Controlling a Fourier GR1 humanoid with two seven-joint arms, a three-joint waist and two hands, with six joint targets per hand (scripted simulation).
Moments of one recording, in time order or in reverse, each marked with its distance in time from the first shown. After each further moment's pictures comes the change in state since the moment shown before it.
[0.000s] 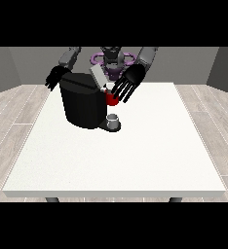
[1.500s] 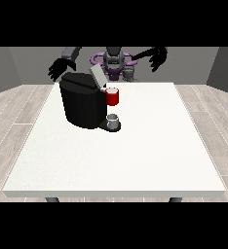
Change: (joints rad) left arm 0.343 -0.291 0.231 -0.084 0.330 -0.048 -0.043; right arm 0.219 -0.027 -0.094 0.127 -0.048 0.001 -0.042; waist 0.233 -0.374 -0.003
